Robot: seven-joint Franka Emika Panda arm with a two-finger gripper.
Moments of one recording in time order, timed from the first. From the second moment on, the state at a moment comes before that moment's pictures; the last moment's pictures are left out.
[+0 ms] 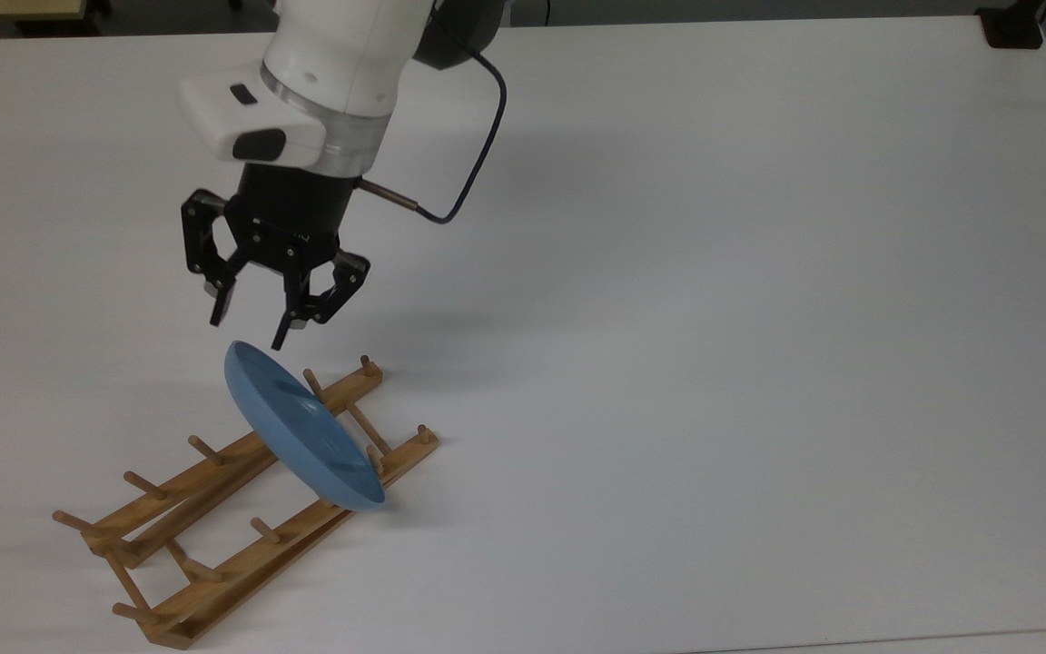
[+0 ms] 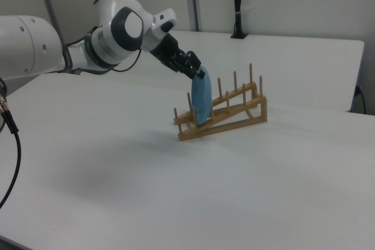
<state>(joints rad) -0.01 0.38 -0.03 -1.52 -0.57 2.35 0.44</state>
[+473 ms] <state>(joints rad) -0.01 0.42 -0.04 -1.52 -0.62 2.38 0.44</state>
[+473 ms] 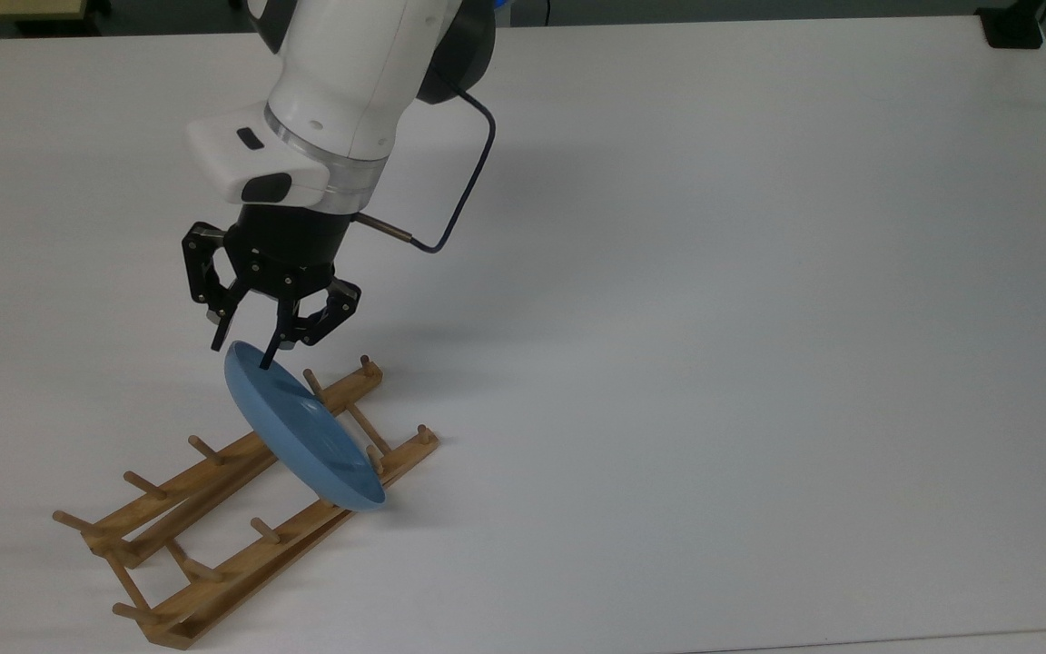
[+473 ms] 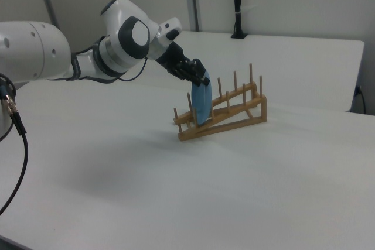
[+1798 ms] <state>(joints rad) -0.02 0.42 -0.09 -1.45 -0.63 2.38 0.43</state>
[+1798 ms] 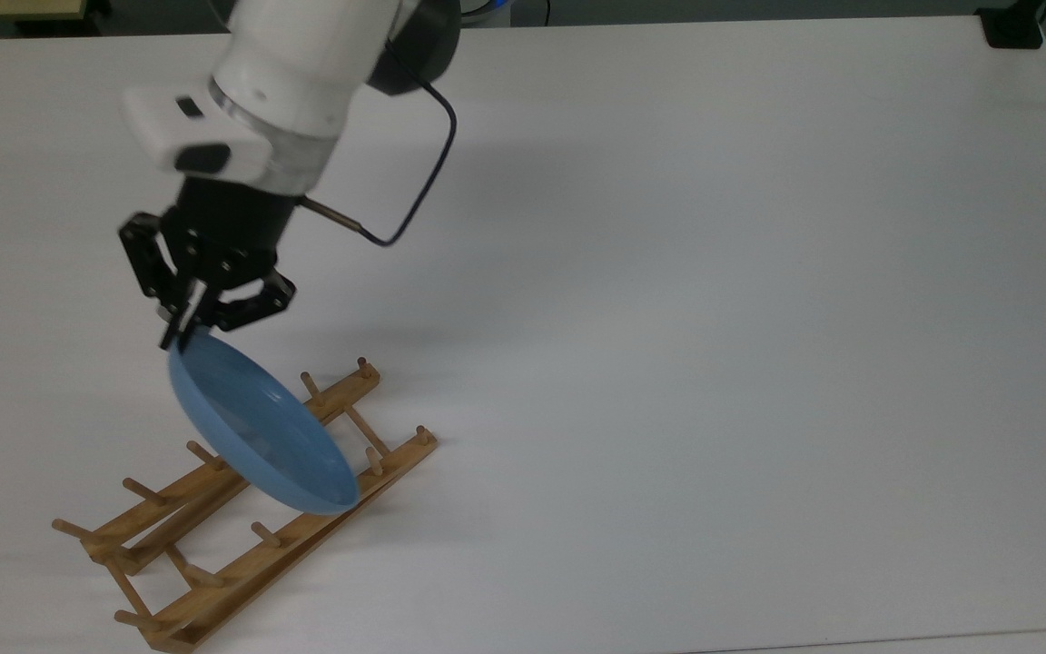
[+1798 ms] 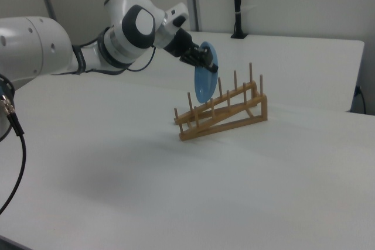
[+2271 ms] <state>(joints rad) -0.03 0.33 -0.09 -1.45 -0.51 2.38 0.43</state>
